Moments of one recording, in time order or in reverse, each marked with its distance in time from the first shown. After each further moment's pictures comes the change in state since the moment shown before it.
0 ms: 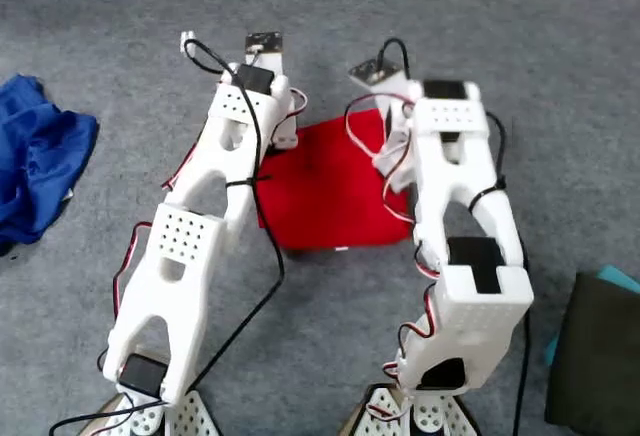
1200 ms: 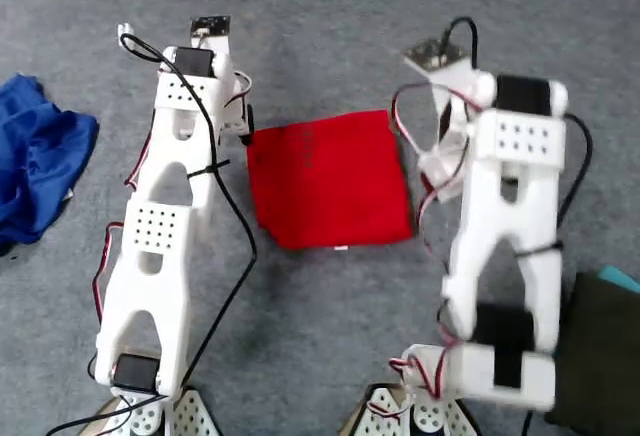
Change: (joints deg) left arm -9.8 1.8 -13.1 12.7 -9.9; right arm 7.8 -26.1 -1.0 25.8 -0.1
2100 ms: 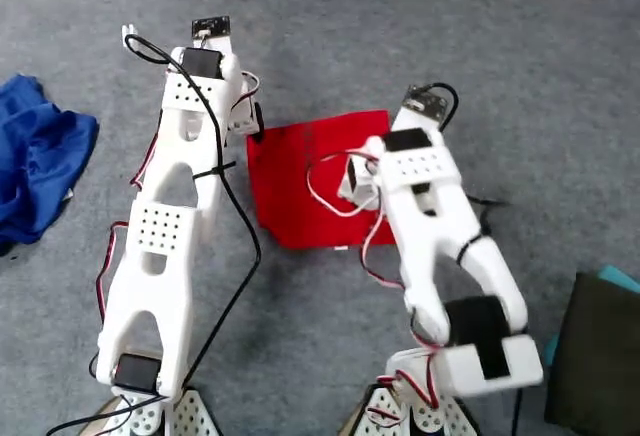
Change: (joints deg) left arm 1.8 0.1 0.3 0.0 6.5; right arm -18.3 7.6 22.4 -31.6 -71.6
